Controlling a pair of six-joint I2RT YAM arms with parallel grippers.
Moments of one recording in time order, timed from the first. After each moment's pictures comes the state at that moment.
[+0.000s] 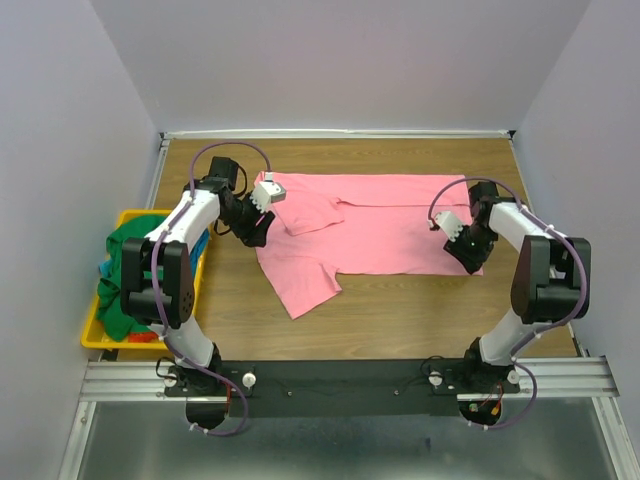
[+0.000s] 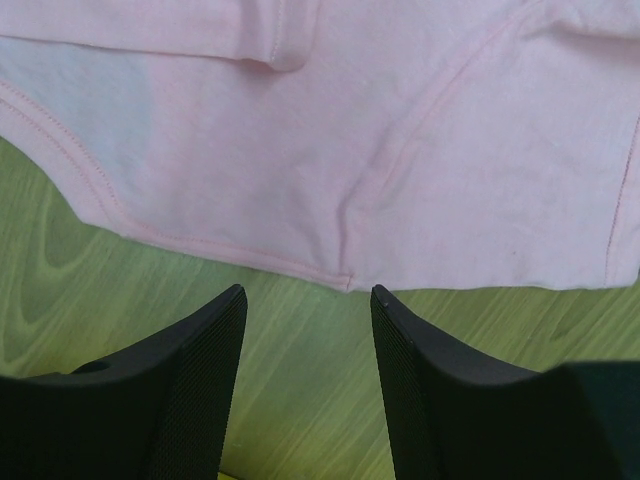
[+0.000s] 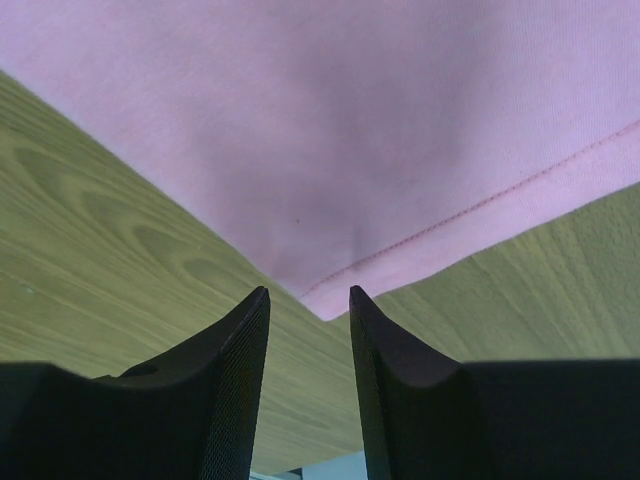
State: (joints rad) left arm -0.12 1.69 1.24 -0.77 0.52 0.73; right arm -0.06 1.67 1.05 -0.86 -0.04 -1.00
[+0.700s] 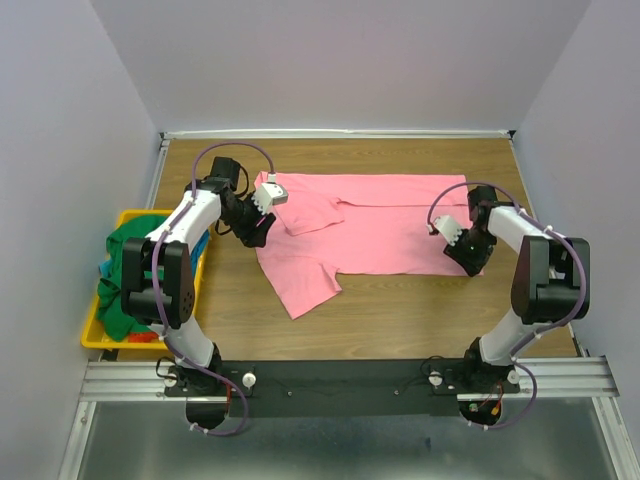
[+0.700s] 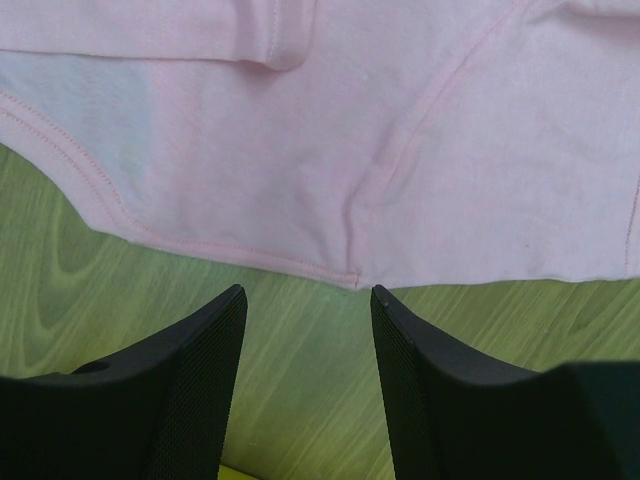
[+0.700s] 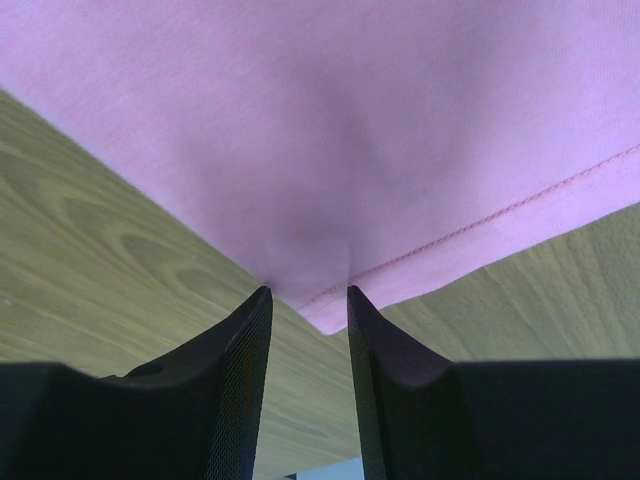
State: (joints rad) left arm -0.13 1.69 1.24 -0.78 0.51 0.77; right arm -0.06 1.68 1.01 -0.80 -0.02 -1.02
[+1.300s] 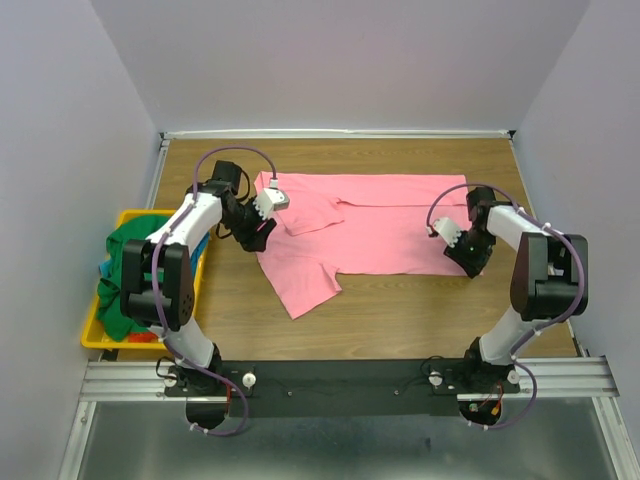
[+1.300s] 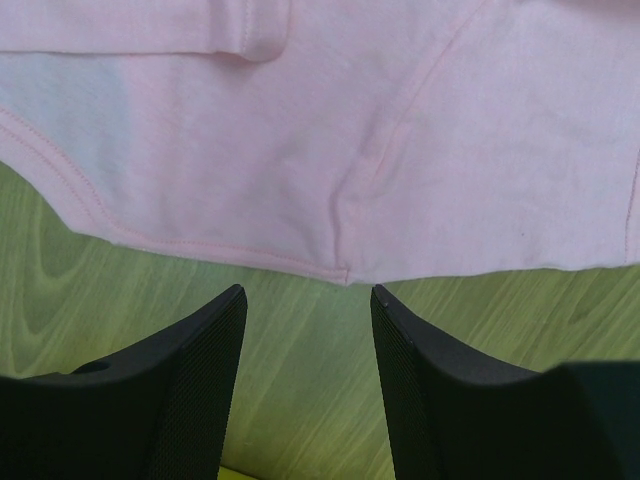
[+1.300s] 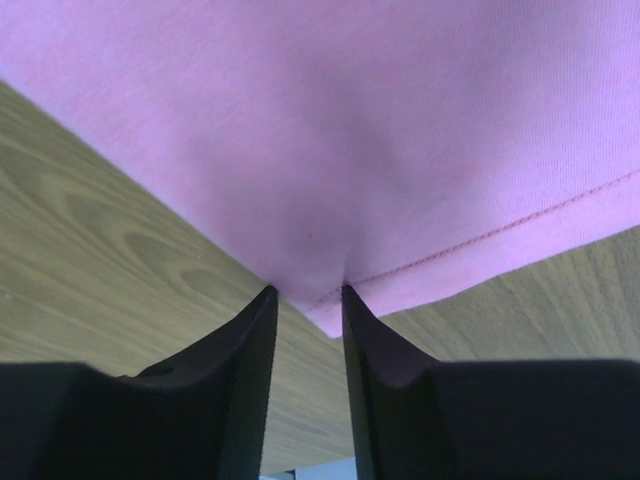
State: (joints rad) left arm -0.14 1.68 1.22 -0.78 0.51 0.81; right arm -0.06 1.70 1.02 -0.83 -0.02 -1.04
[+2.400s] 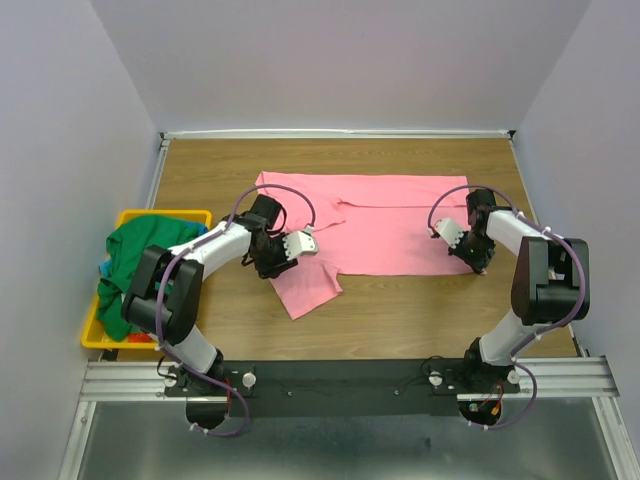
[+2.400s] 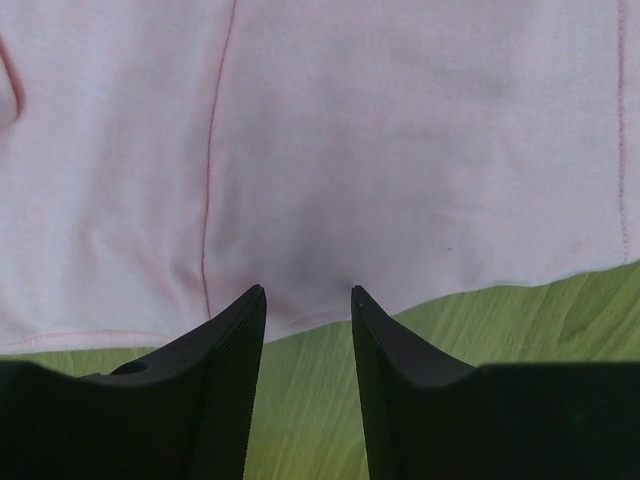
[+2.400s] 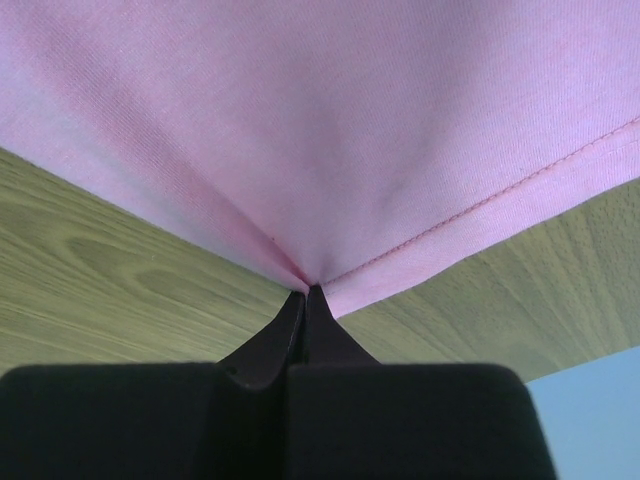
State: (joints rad) left arm -0.40 1.60 0.95 -0.62 0.32 0.89; right arm -0.06 1.68 0.96 -0.74 0.07 -1.01
